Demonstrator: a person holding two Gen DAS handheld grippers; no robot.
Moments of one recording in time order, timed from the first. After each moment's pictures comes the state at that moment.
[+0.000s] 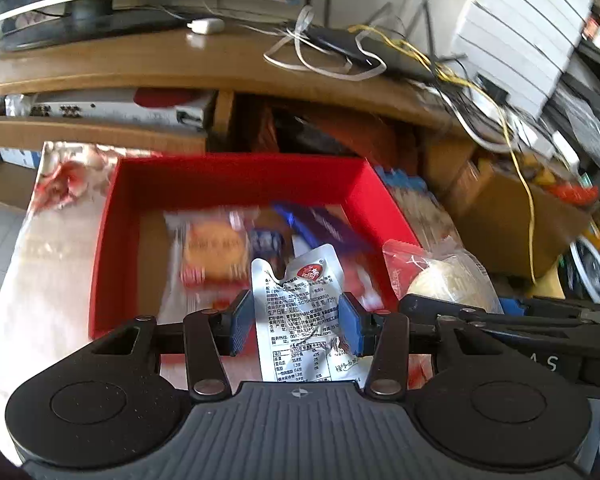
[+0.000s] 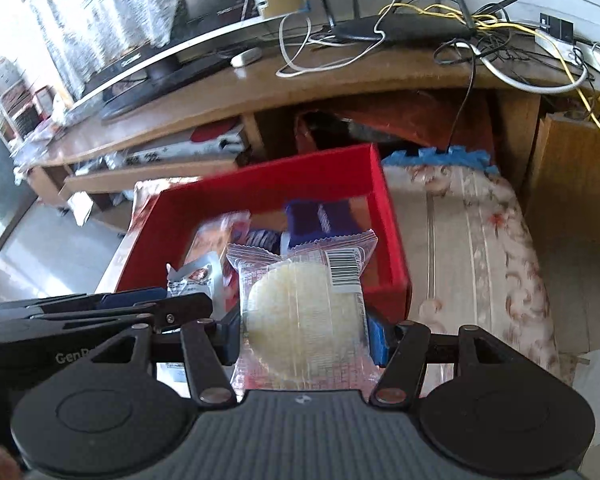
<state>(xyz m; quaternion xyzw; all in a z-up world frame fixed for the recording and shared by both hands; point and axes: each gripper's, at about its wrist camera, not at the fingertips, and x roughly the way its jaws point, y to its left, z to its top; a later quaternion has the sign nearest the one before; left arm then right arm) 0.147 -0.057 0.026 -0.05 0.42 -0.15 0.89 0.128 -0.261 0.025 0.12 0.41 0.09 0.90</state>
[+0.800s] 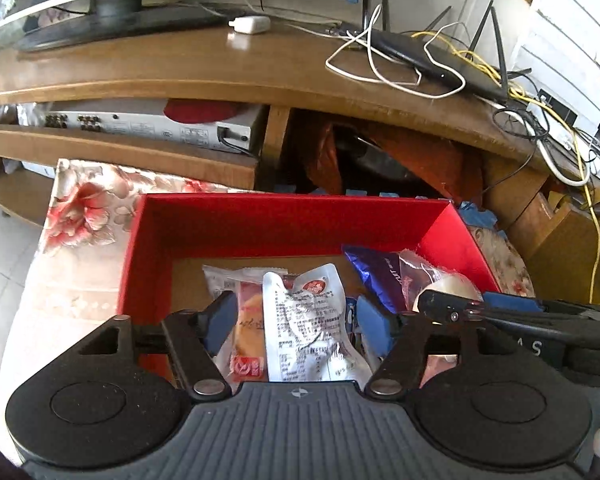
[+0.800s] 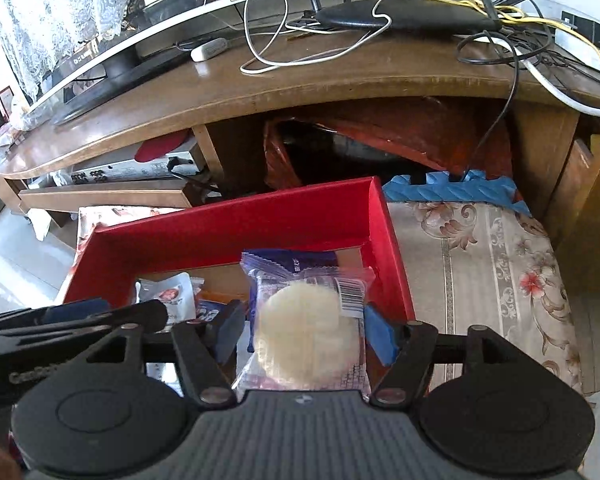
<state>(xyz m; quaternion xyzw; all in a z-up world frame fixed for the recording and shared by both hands) 0.212 -0.047 0.006 -0.04 0.42 -0.09 0.90 0.231 -0.252 -0.009 0.11 0.42 0.06 0.90</state>
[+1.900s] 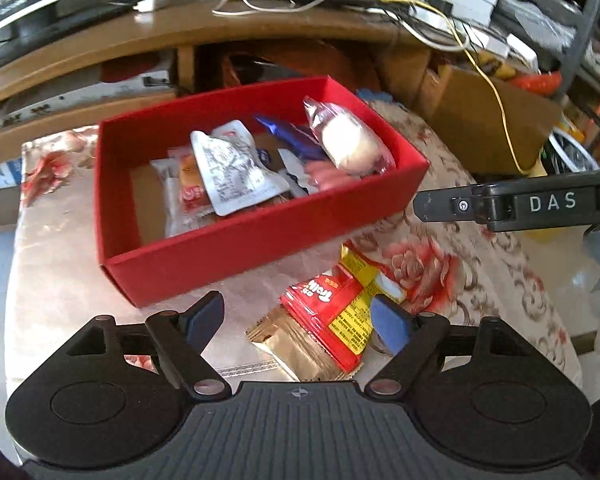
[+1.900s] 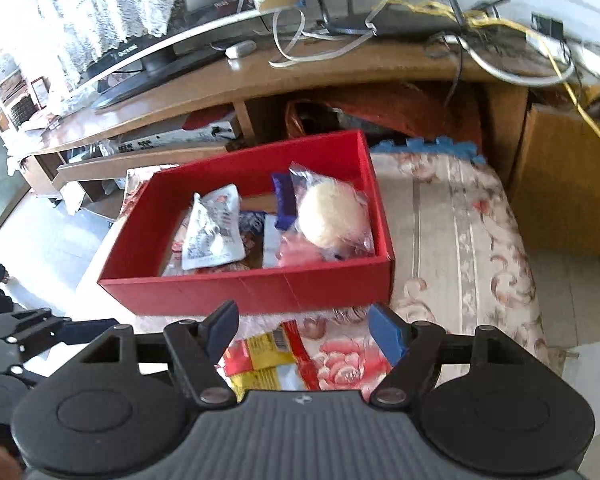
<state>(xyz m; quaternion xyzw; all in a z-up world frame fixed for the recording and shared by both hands) 0.094 -0.049 -0.011 0.07 0.45 -0.23 0.86 0.102 -0.268 0.012 0.11 0.42 0.08 0.90</state>
